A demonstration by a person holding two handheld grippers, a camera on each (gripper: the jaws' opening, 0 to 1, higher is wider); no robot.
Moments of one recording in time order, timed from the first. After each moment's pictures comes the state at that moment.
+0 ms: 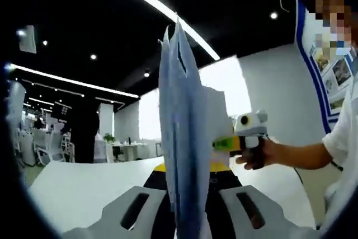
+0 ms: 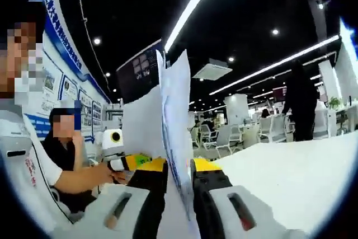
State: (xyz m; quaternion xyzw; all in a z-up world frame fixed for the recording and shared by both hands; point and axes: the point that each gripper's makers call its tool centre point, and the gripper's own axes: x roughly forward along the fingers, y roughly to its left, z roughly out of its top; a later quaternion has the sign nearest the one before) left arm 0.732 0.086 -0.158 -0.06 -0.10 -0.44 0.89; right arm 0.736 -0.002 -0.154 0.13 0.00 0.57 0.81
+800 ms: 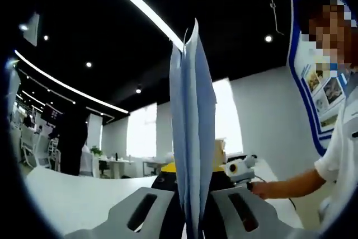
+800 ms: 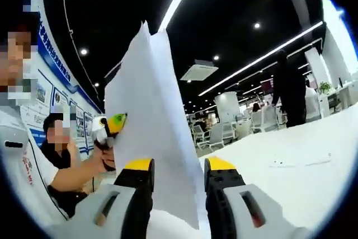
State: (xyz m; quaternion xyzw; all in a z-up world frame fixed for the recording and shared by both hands) left arm 0.706 0.086 -0.085 -0.08 -0.21 -0.49 0.84; right arm 0.747 -0.024 -0.199 0.17 -0.02 0.52 0.84
